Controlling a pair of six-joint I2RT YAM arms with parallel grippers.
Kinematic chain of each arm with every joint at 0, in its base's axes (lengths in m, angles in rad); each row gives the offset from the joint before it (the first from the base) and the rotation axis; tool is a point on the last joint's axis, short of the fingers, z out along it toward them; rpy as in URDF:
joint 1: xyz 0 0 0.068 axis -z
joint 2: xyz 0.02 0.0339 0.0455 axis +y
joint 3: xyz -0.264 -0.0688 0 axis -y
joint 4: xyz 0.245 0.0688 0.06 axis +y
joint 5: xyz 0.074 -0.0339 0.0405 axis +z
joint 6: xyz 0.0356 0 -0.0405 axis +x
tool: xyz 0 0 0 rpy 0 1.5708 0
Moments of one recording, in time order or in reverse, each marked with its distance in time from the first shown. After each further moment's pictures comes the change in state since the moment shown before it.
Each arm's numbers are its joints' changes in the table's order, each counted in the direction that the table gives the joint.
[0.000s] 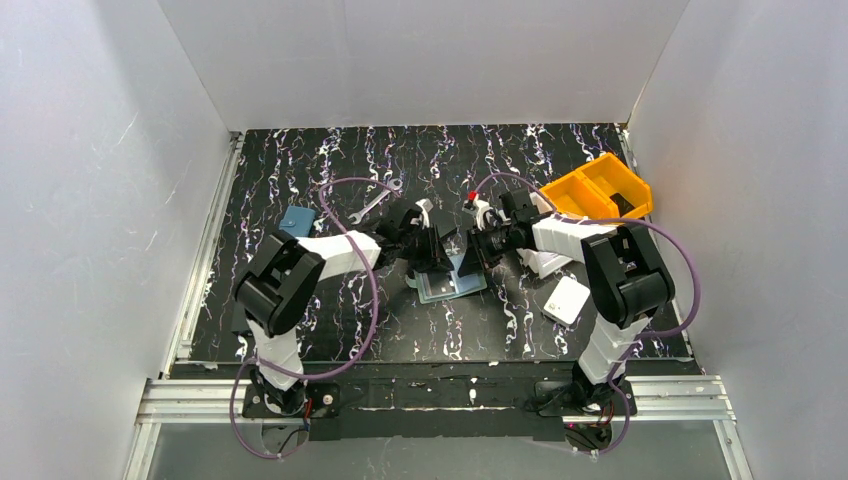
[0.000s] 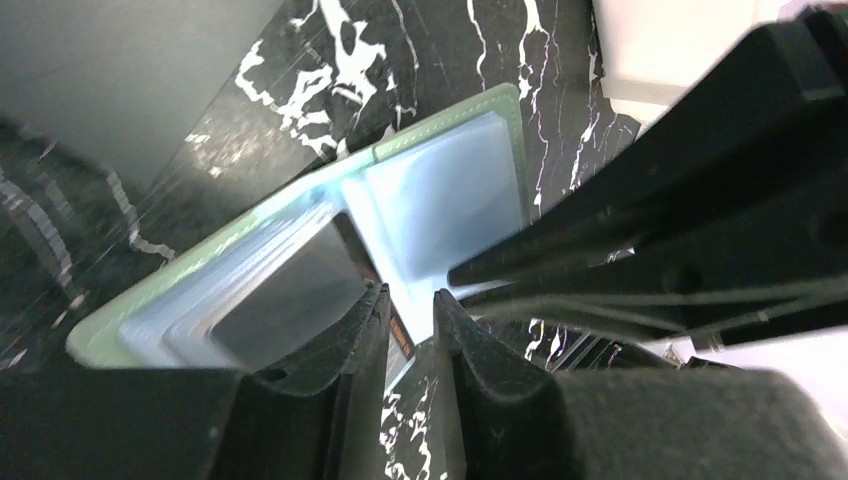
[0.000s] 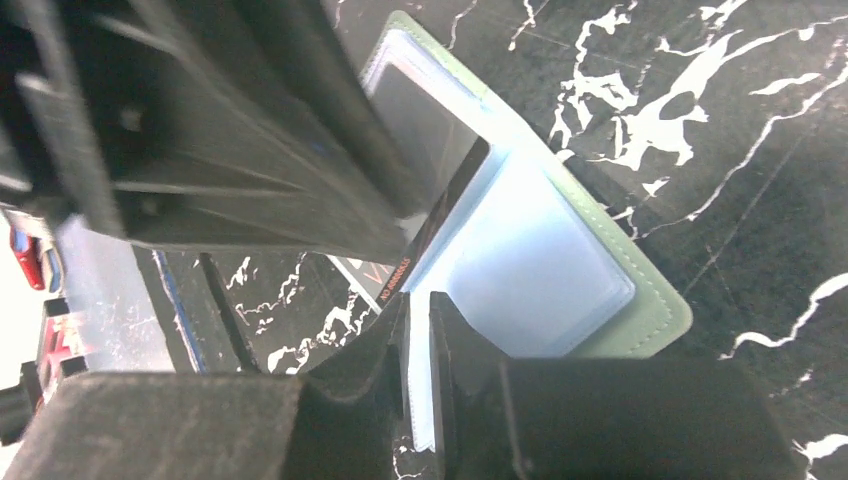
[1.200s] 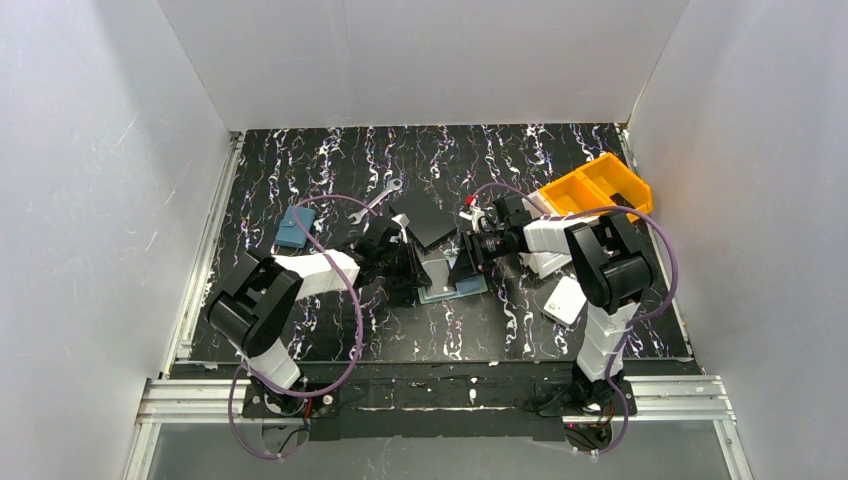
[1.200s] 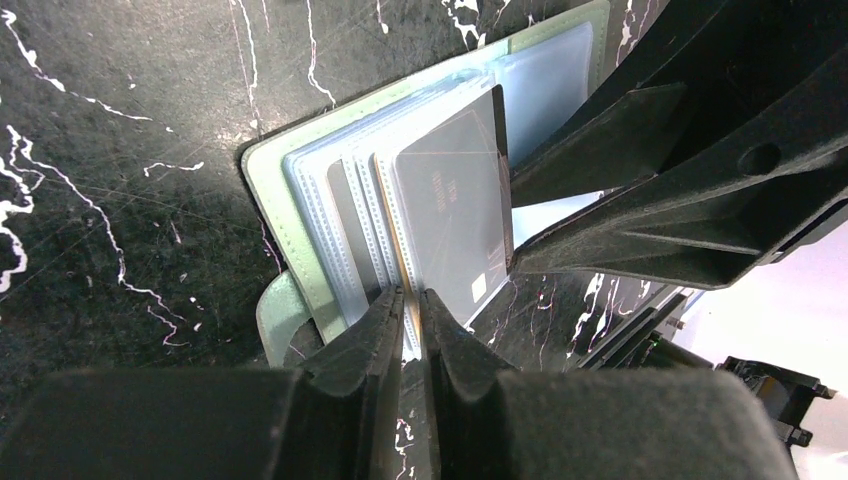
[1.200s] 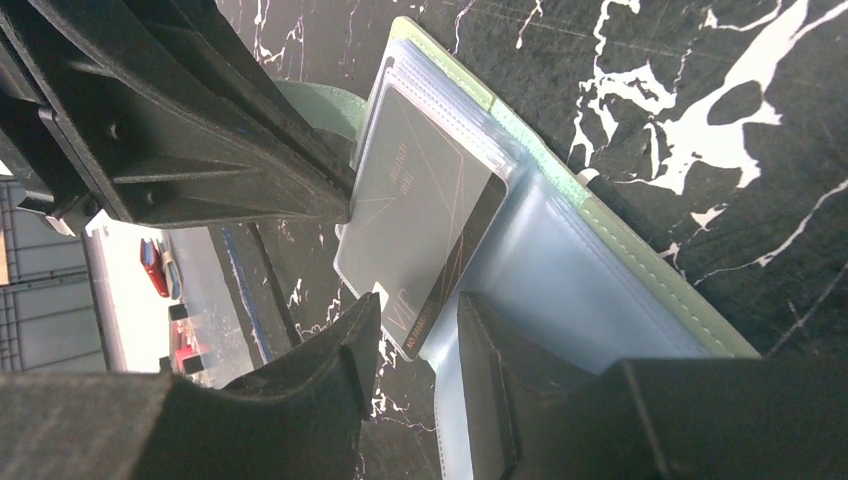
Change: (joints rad) left arm -0.029 -0.196 -0.260 -0.037 0.081 -0.029; right arm -0.014 0.125 -0.001 -0.105 0.088 0.190
